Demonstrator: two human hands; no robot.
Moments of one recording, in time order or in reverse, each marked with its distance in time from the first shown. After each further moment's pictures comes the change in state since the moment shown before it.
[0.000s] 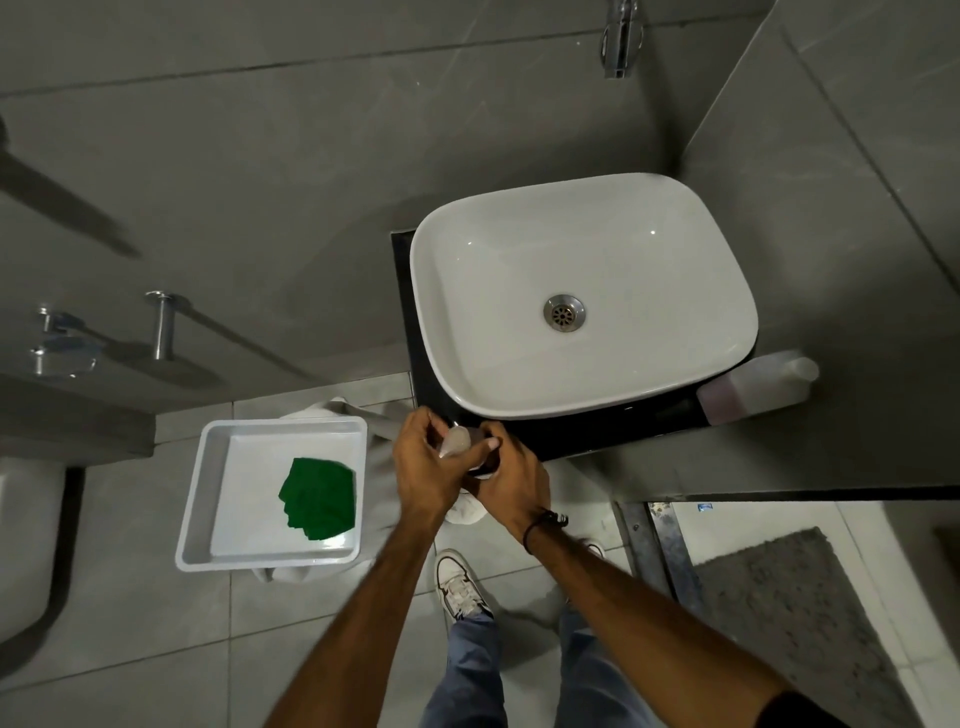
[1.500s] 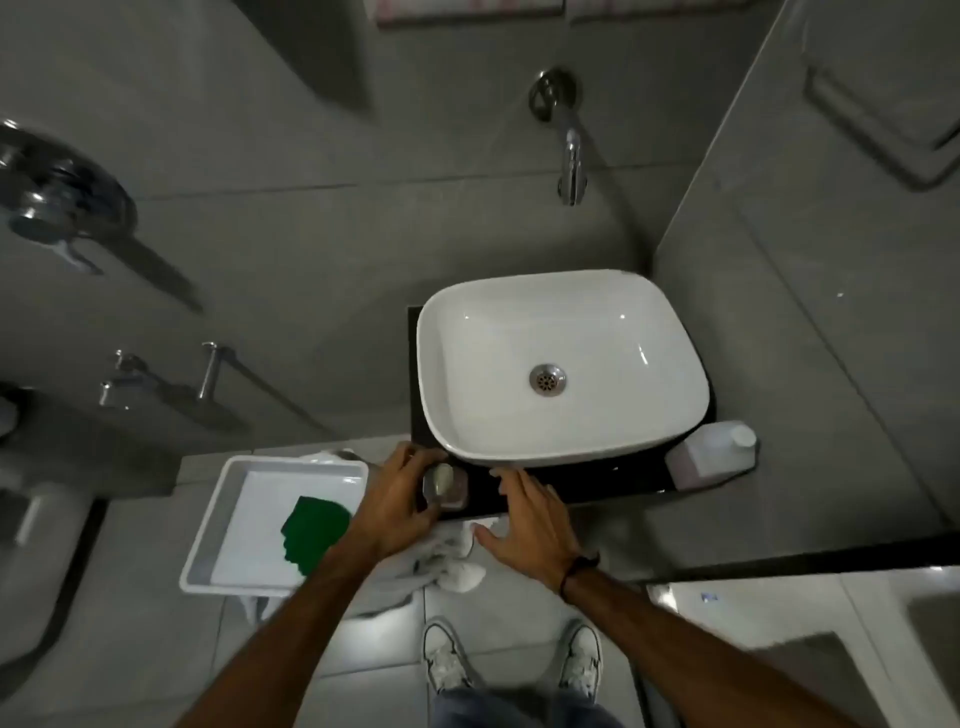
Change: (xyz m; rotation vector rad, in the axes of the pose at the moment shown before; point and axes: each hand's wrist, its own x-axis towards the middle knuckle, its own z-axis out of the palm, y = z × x) left_hand -0.014 0.038 -0.049 0.501 -0.299 0.424; right_hand -0.021 -0.004 -0.102 -0.254 -0.124 -0.307
